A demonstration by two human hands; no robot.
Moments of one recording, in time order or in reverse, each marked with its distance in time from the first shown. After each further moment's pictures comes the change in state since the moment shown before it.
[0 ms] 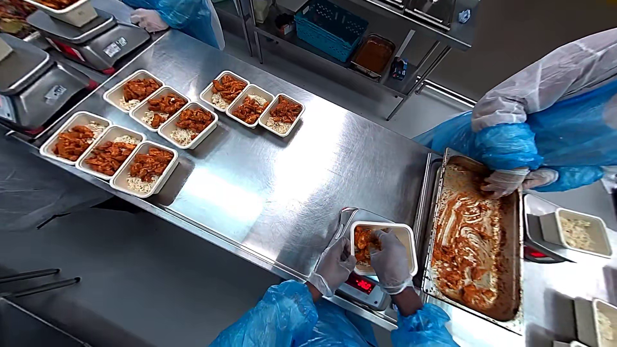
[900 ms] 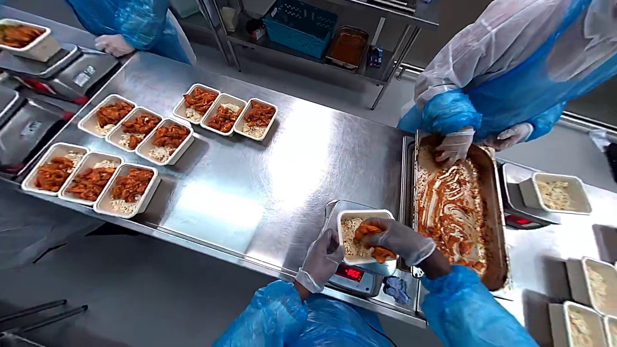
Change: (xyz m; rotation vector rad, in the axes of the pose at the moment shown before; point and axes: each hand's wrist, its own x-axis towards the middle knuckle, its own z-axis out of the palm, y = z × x) left_hand -0.005 0.014 0.021 -0.067 0.088 0.040; right_hand 0.023 0.046 -0.079 0.569 -0.681 0.111
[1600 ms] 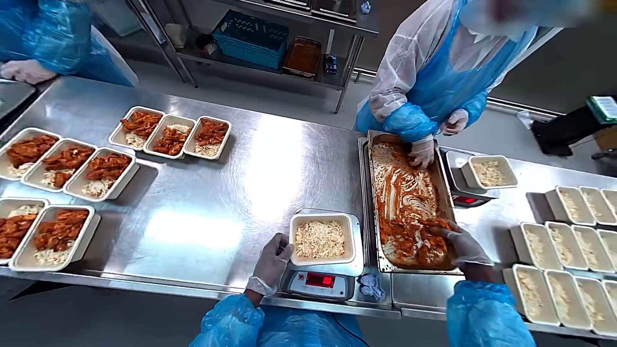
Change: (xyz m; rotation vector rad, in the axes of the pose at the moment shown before) left_hand 0.029 -0.006 -0.027 0.124 0.073 0.005; right_hand -0.083 0.207 -0.162 0.618 0.895 0.081
